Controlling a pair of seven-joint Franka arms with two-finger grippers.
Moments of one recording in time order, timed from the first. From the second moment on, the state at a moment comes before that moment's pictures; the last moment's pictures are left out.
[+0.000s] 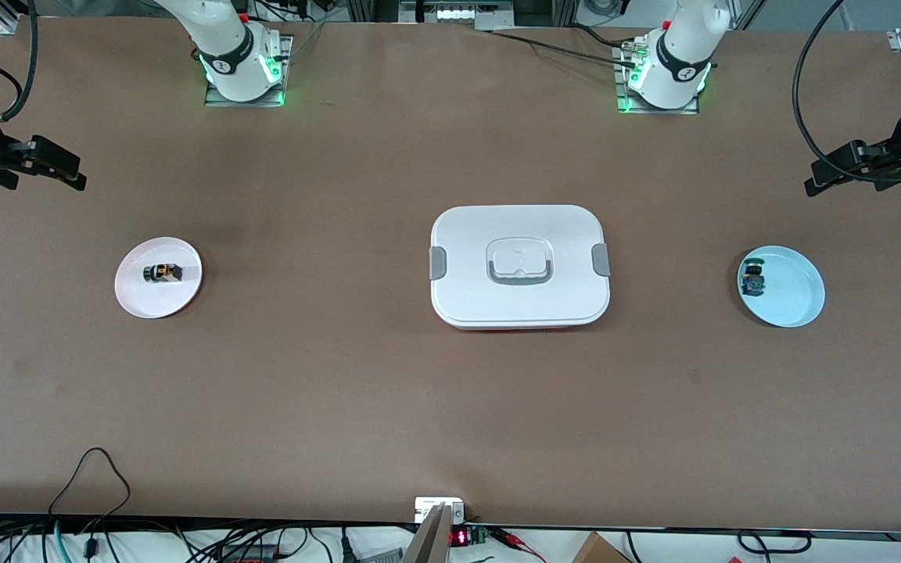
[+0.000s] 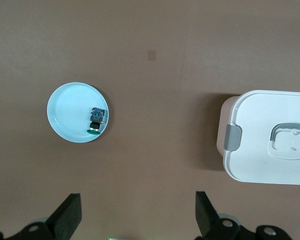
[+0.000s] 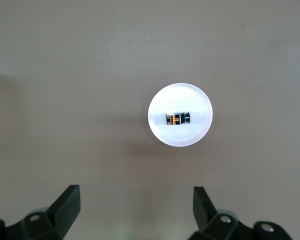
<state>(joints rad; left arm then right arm) 0.02 0.06 -0.01 -1.46 -0.05 1.44 -0.12 0.09 -0.01 -0.11 -1.63 -0.01 1.57 -0.01</state>
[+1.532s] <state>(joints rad) 0.02 0.06 -0.01 -1.46 -0.05 1.44 -0.12 0.09 0.13 -0.10 -1.64 -0.12 1.63 -0.01</state>
